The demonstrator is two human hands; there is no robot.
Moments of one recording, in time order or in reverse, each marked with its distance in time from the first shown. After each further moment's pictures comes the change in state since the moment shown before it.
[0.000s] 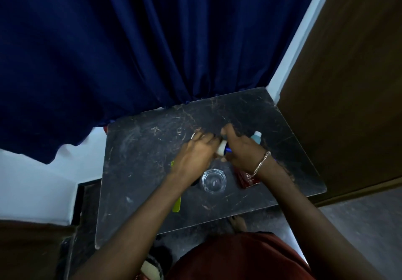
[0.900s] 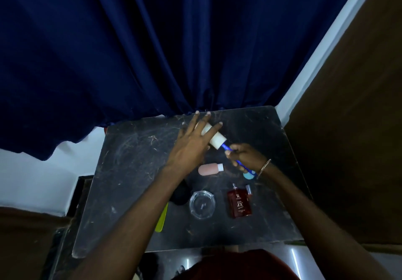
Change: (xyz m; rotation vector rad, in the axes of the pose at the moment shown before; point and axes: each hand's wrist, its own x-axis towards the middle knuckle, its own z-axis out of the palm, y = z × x) left_hand 0.102 -0.025 0.019 0.102 -0.015 -0.197; right_hand 0.090 0.108 -0.011 0.763 -0.305 0.236
